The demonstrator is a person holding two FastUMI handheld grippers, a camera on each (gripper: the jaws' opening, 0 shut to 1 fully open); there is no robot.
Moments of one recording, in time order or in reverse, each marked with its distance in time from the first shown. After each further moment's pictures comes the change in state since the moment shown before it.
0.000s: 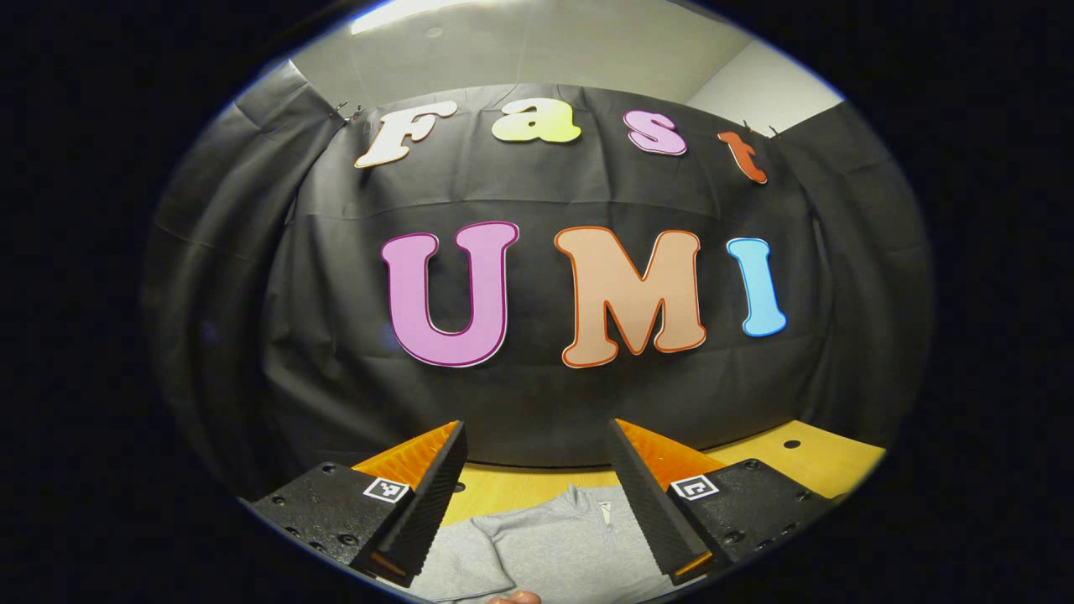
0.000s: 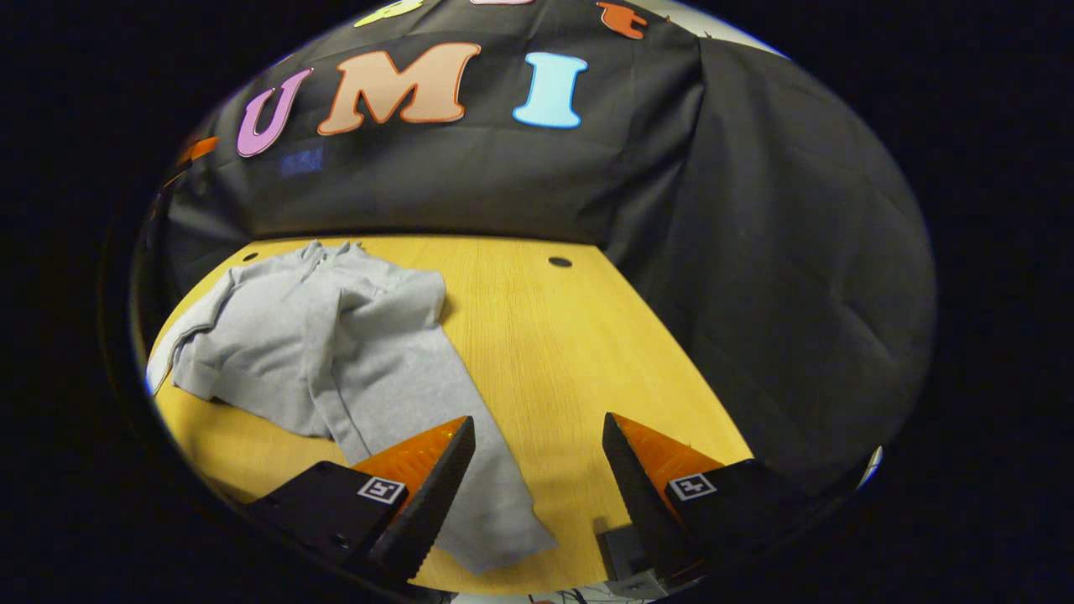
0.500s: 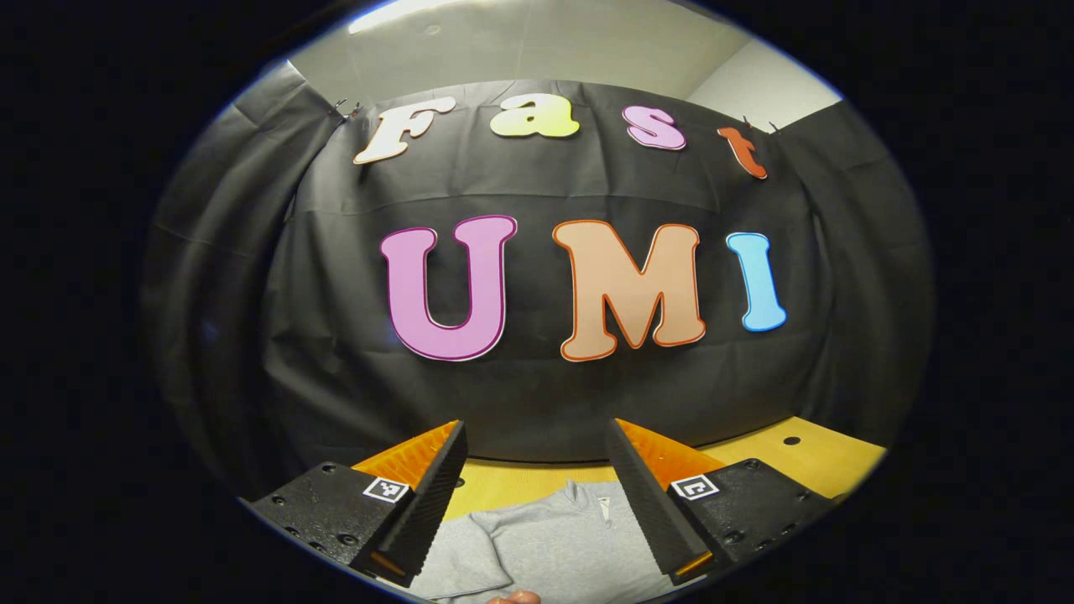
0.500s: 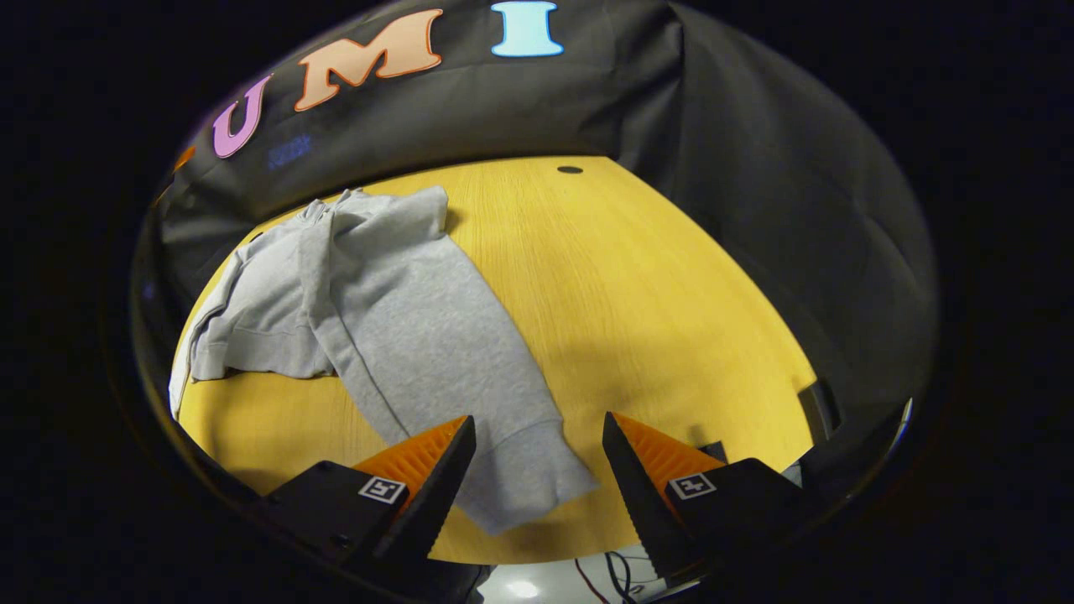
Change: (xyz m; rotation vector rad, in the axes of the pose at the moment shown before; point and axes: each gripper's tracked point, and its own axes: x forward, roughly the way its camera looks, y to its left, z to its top) left arm -0.001 -0.001 -0.010 -0.004 0.024 0.006; right arm 0.003 0.017 -0.081 0.125 0.255 0.101
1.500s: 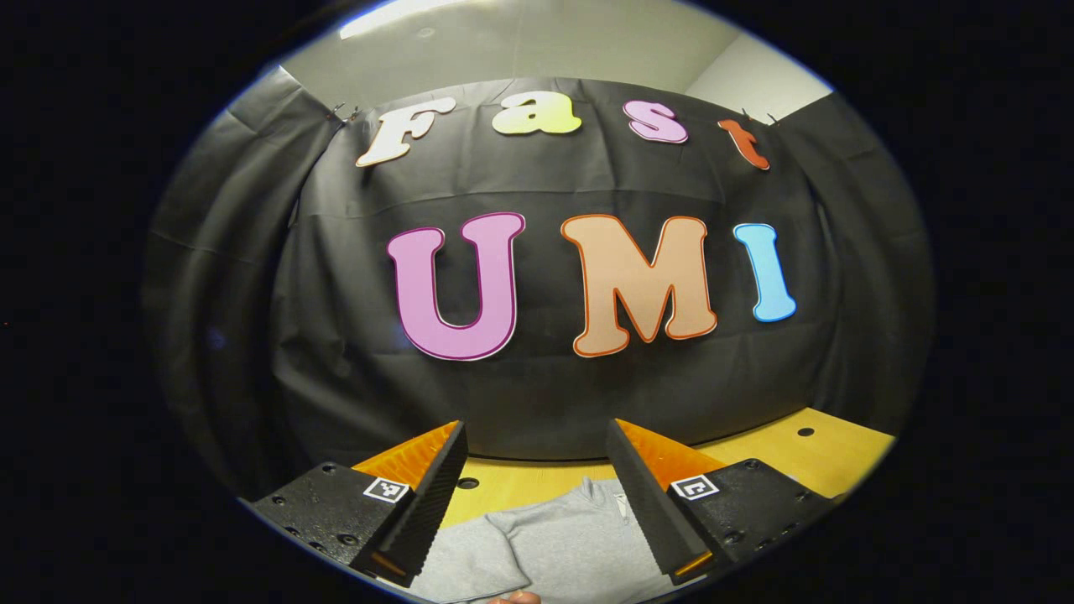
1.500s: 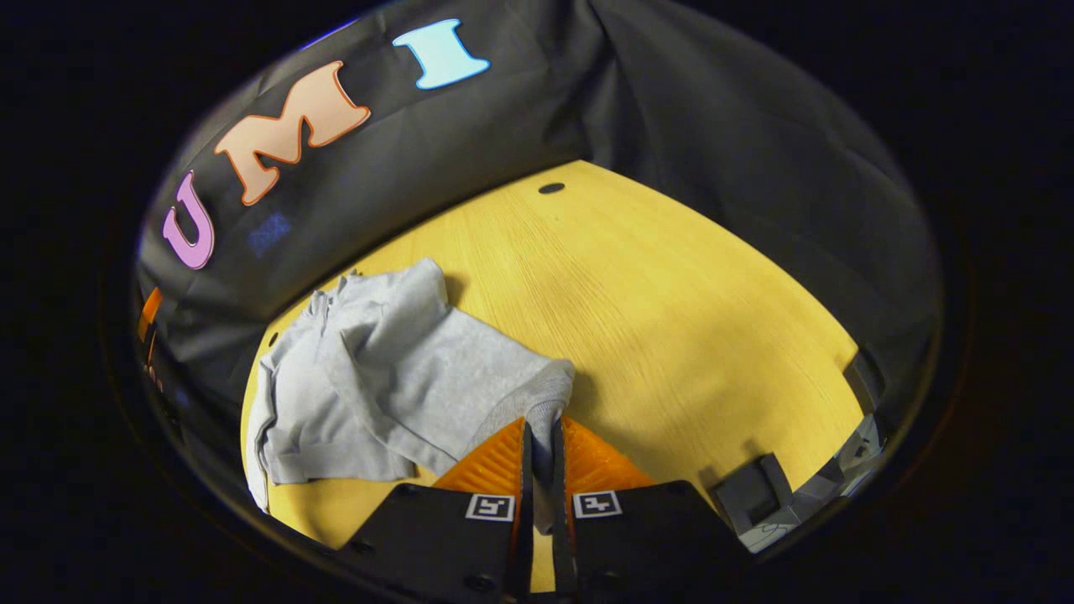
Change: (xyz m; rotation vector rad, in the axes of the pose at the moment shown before) left arm 0.002 0.017 -0.002 0.036 -0.002 0.029; right arm -0.002 0.040 0.102 0.279 -0.086 0.084
